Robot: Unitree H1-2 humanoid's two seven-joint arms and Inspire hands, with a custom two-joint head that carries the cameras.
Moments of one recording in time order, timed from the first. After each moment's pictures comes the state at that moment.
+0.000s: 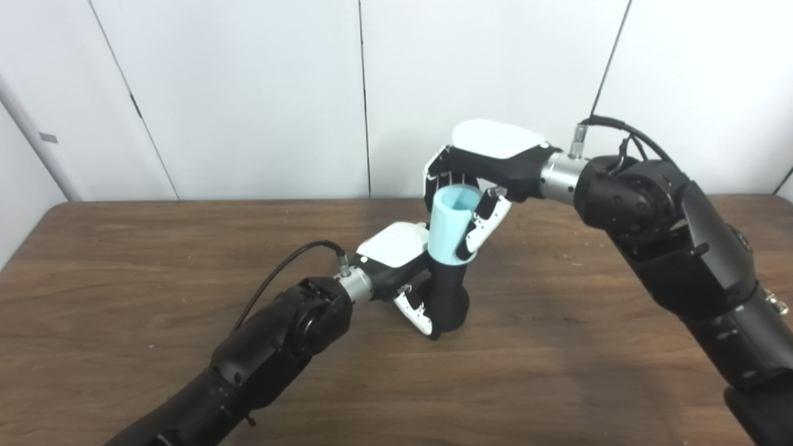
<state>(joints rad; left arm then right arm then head) -0.69 0.30 -0.69 0.30 0.69 -0.06 -0.19 -0.86 -0.47 0.38 -0.10 -0.56 0.11 0.71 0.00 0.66</state>
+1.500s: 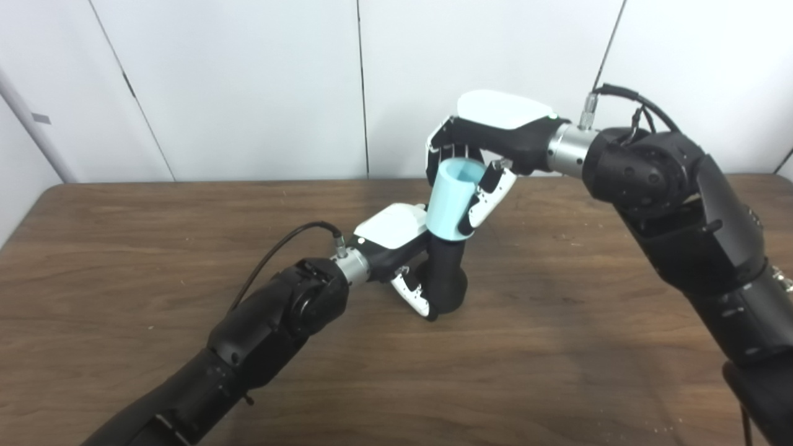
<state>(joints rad) -0.68 0.31 -0.68 0.30 0.69 -0.08 -0.19 -0.88 -0.46 0.36 -0.14 -0.54 0.15 0.74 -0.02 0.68</state>
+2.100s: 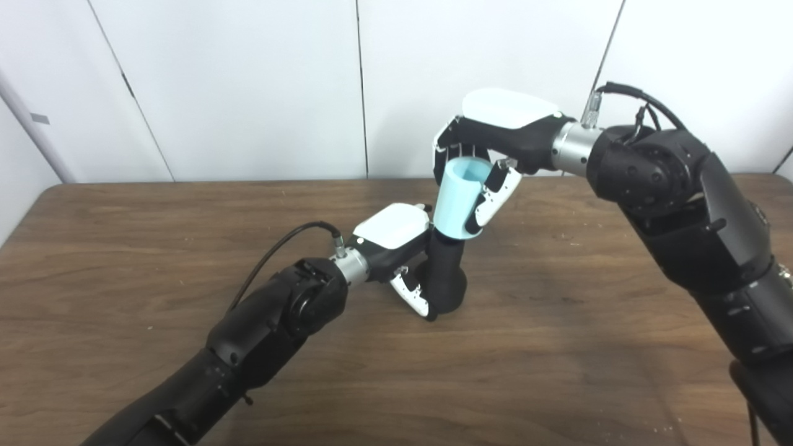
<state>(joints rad) -0.68 0.31 -0.68 0.30 0.69 -0.09 -0.19 -0.87 -0.47 0.37 -0.14 -0.57 0.15 0.76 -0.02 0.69</state>
